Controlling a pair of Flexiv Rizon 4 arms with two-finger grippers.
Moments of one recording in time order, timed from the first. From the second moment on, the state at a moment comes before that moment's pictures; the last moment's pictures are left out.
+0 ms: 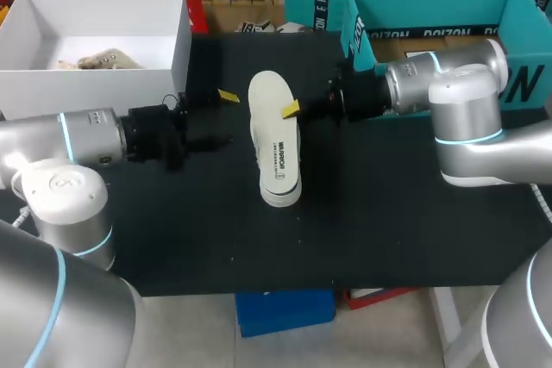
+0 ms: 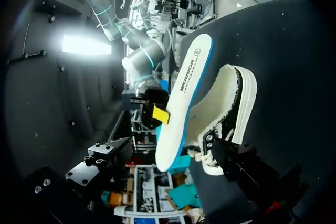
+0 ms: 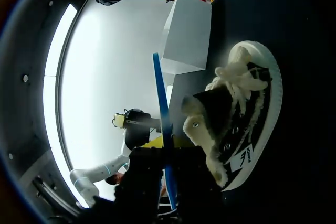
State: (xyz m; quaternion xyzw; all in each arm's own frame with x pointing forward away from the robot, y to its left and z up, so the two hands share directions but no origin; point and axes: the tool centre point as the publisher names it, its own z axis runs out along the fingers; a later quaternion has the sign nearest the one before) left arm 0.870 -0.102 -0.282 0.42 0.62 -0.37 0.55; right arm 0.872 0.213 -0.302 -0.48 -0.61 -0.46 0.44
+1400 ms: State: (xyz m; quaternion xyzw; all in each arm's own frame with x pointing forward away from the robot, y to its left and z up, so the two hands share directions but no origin) left arm 0.861 -0.115 -0.295 0.32 0.59 -0.35 0.65; right arm 0.872 0.213 -0.302 -0.48 -0.61 -0.46 0.44
